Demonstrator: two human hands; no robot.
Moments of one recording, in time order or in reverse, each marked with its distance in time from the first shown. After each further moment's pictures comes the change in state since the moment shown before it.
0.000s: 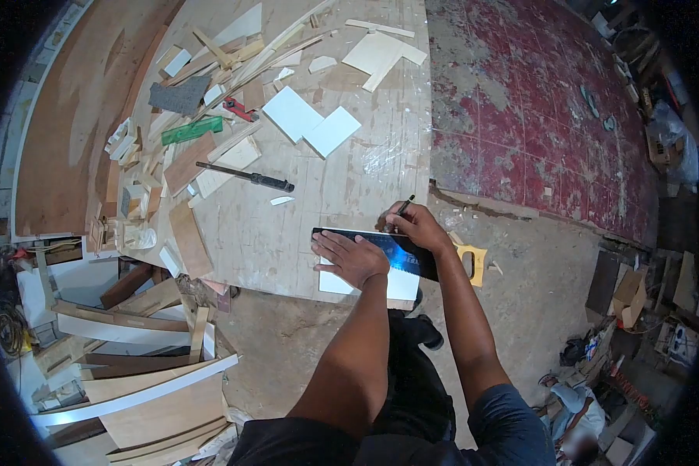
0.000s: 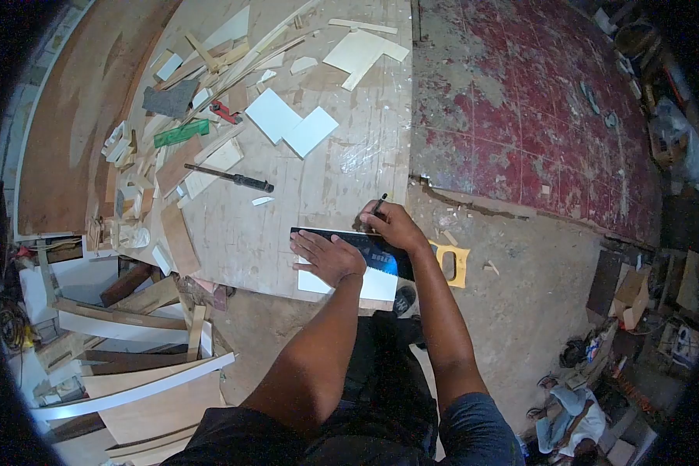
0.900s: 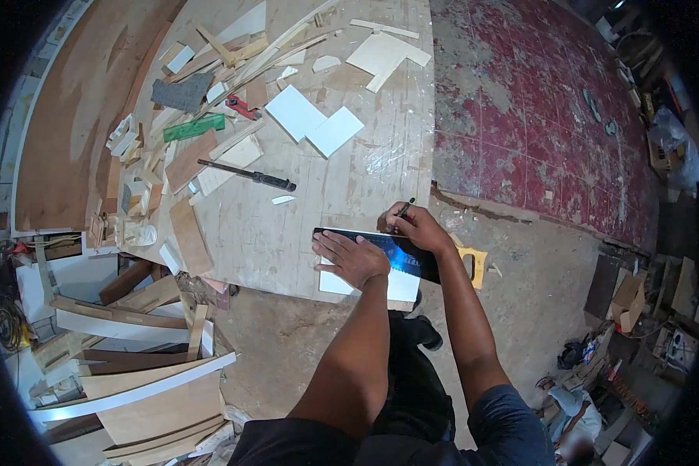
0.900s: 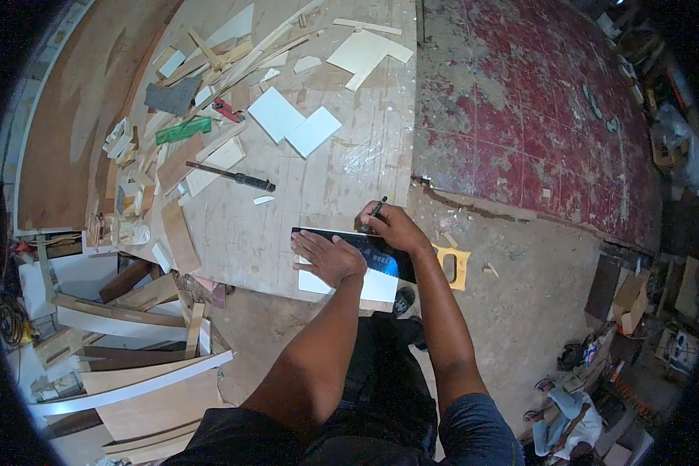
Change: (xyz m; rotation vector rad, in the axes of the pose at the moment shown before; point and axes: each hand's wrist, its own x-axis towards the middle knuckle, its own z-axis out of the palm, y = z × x) left_hand 0.000 0.001 -0.001 -0.004 0.002 -0.010; right_hand 0.002 0.000 -0.002 -0.072 -0.065 -0.030
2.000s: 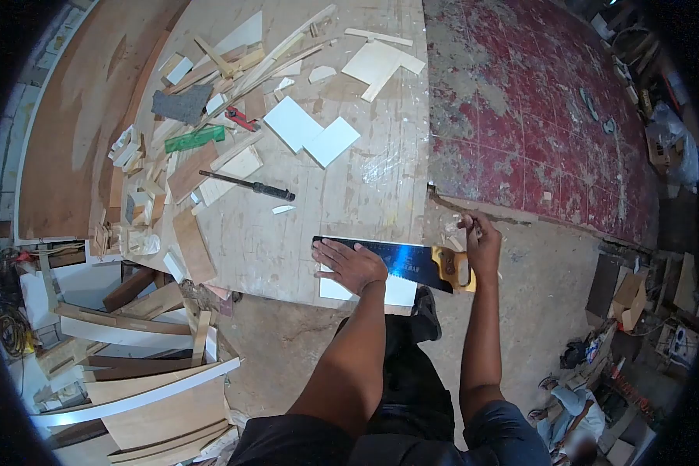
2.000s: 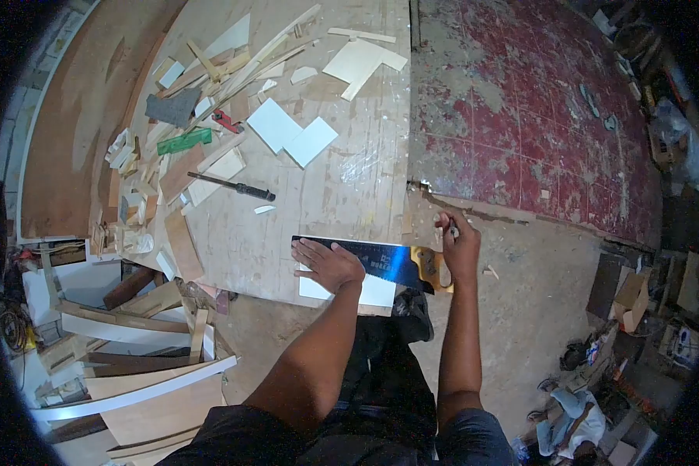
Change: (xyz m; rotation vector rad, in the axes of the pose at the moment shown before) left_hand 0.000 0.000 0.003 0.002 0.040 0.019; right_hand -0.087 -0.040 -0.054 -0.387 0.828 -0.007
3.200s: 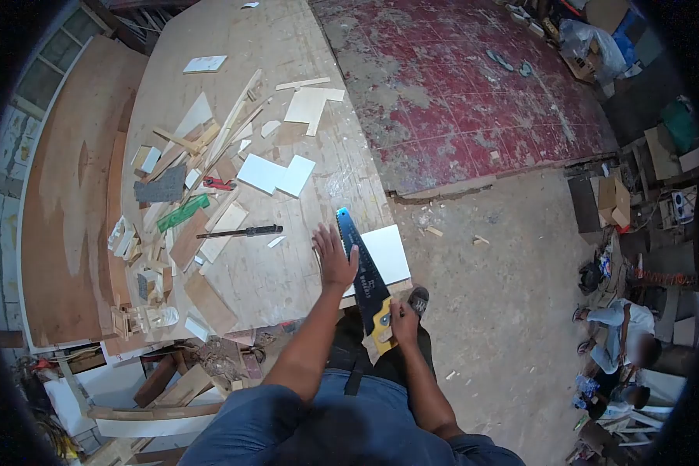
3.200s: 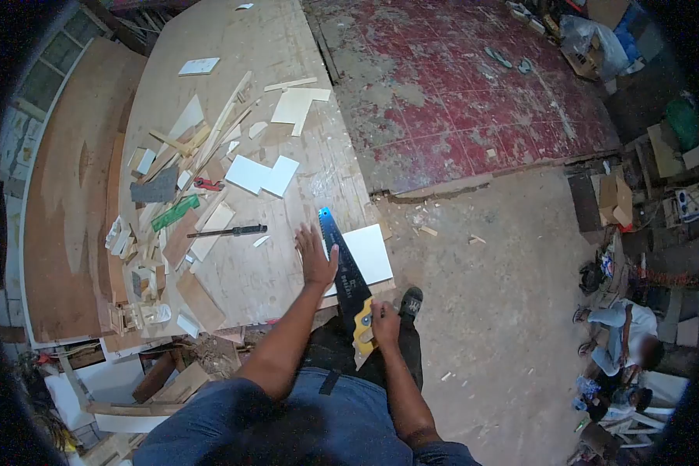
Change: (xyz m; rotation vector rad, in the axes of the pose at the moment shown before) left_hand 0.065 -0.072 -0.015 -0.438 -0.051 1.115; right_hand -0.295 -0.010 0.148 0.003 0.238 0.535
